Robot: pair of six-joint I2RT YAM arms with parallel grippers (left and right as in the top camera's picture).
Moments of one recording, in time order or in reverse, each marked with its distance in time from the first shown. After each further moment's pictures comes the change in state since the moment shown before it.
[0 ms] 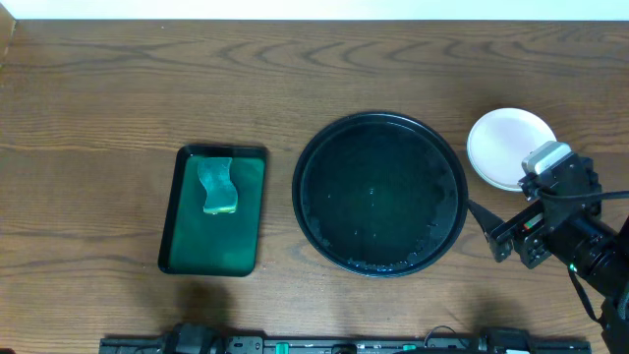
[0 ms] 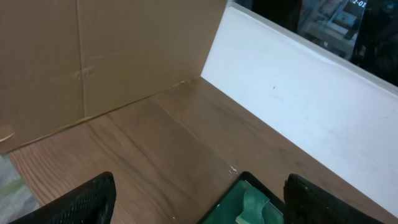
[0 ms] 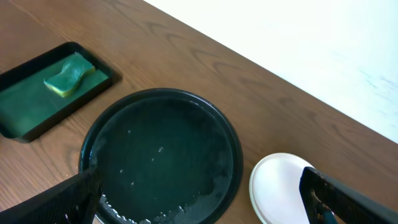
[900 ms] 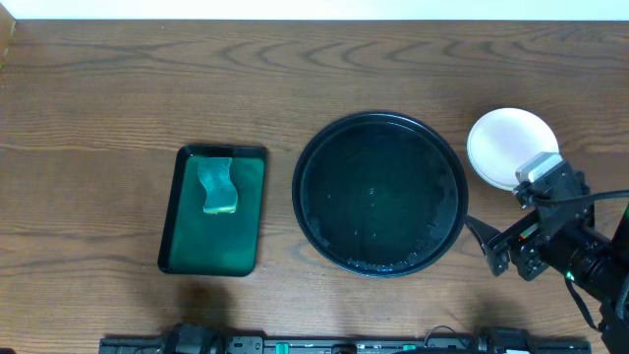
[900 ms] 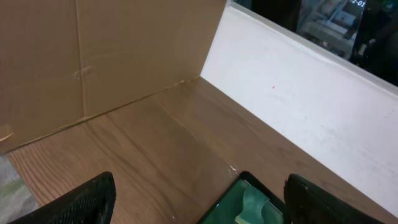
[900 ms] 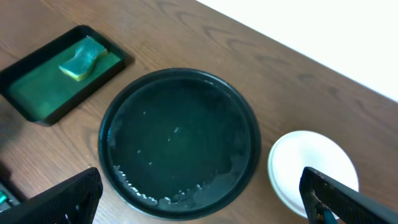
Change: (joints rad) left arm 0.000 0.000 0.000 0.000 0.002 0.000; right arm 0.000 0.000 0.000 -0.107 -0.003 0.012
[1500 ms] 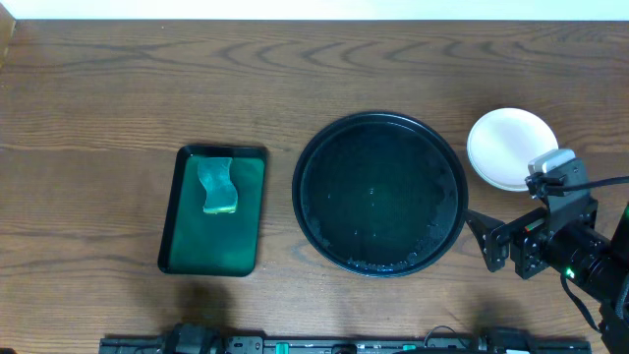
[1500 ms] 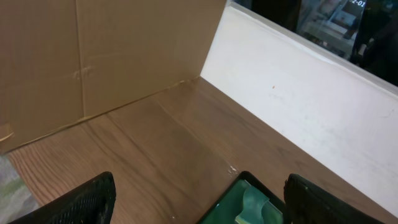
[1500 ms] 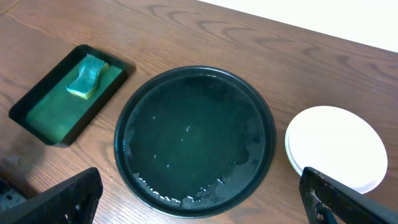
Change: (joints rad) left arm 0.000 0.000 0.000 0.000 0.000 0.000; right arm 0.000 0.000 0.000 -0.008 0.023 0.183
